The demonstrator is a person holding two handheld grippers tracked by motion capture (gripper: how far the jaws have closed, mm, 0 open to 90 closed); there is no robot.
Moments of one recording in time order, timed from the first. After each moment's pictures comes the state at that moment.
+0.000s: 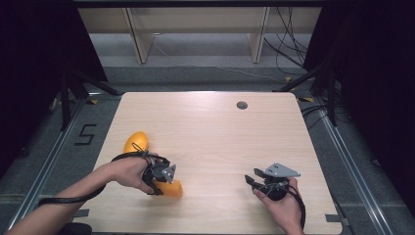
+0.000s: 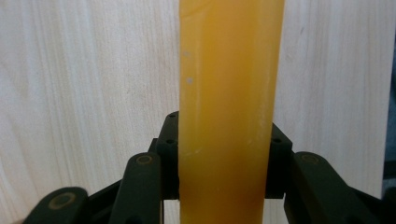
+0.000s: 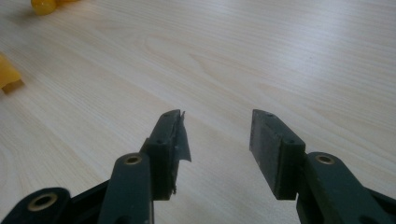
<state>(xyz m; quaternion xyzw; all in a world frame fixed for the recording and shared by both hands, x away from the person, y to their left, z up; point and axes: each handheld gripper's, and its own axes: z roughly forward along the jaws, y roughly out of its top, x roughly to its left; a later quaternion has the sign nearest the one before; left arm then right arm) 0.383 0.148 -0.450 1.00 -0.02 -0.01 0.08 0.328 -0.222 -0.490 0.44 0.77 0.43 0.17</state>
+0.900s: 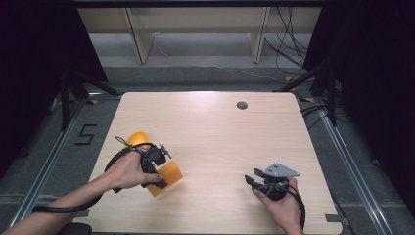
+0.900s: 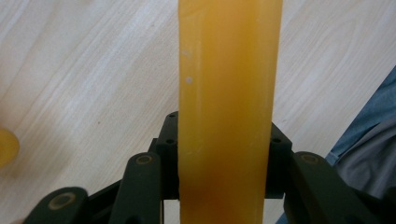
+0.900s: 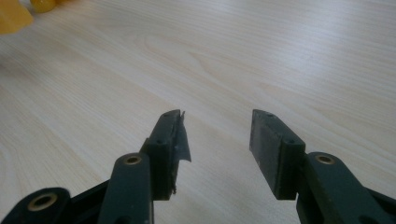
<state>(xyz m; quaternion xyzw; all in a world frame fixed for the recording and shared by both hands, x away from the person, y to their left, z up) 0.388 0.156 -0.419 0.93 0.33 -0.04 0.13 0.331 -0.224 -0.491 0.42 0.78 0.43 0.19</state>
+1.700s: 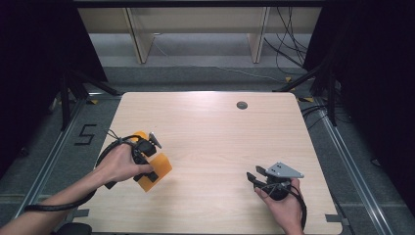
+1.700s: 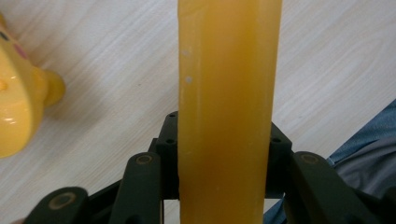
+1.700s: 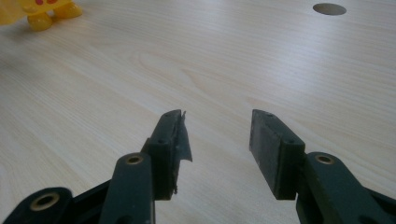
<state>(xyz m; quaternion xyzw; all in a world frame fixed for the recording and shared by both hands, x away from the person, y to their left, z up) 0.400 0.179 -0.404 0.90 0.42 -0.04 0.10 0.328 -0.226 -0.486 0.43 0.76 0.45 0.20</state>
